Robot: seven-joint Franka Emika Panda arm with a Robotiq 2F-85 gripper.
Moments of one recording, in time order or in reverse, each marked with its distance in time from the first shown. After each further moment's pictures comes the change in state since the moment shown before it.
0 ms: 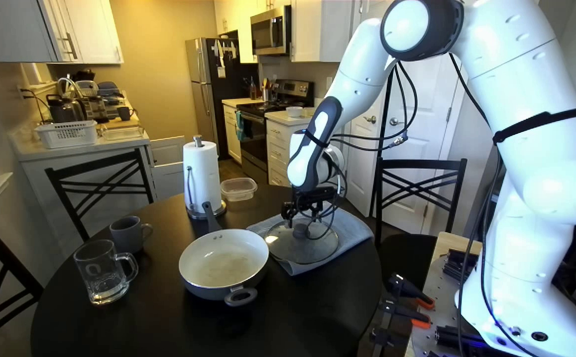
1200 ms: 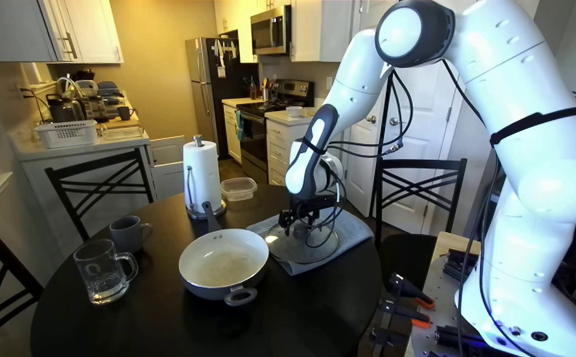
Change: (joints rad) arm -0.055 0.051 0.080 0.003 0.053 0.067 -0.118
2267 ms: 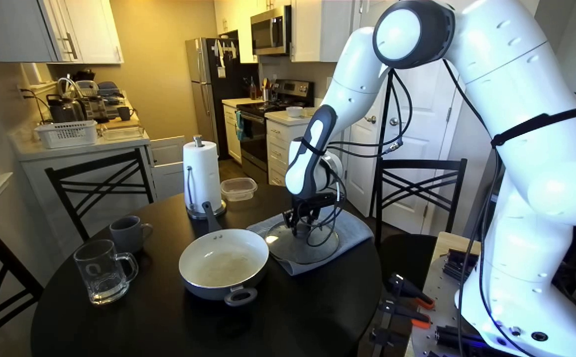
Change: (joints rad) arm 0.099 -0.006 -0.102 0.000 0.000 -0.034 0.041
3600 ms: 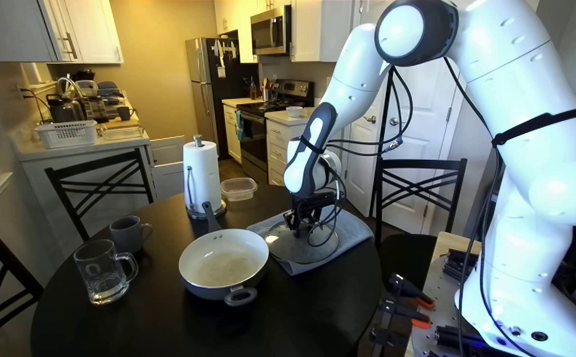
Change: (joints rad) arm 0.013 -0.016 -0.003 -0.004 0.002 -0.074 0.004
